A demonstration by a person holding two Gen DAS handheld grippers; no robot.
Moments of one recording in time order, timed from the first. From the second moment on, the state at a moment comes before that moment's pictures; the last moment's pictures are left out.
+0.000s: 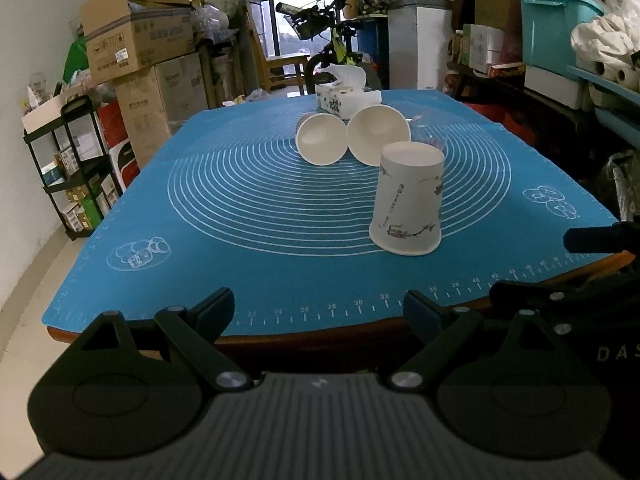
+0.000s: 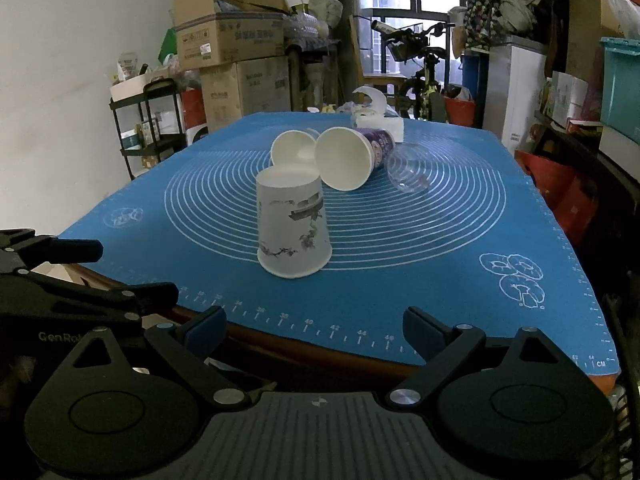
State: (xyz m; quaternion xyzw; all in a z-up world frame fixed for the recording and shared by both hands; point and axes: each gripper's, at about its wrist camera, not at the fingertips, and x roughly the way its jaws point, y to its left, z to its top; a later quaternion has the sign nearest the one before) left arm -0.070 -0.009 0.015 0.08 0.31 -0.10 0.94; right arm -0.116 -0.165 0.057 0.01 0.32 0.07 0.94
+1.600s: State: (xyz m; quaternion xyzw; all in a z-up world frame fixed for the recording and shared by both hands) left arm -0.071 -0.009 0.017 0.09 0.30 -0.10 0.94; right arm -0.116 -0.166 0.054 0.01 0.33 0.07 0.94
